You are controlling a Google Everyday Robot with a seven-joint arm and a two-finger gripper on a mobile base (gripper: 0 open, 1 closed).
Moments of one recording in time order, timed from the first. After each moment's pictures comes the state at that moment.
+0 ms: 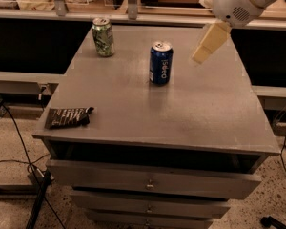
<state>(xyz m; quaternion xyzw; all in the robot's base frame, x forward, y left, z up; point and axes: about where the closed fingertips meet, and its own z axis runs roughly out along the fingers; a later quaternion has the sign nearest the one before) 0.600 -0.141 0.993 -0.60 0.72 0.03 0.35</state>
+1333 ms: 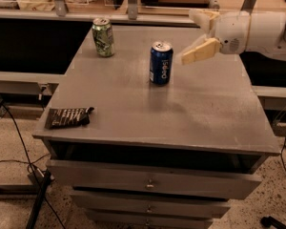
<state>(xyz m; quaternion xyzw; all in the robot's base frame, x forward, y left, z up) 0.624 -0.112 0.979 -0.50 0.58 0.30 0.57</state>
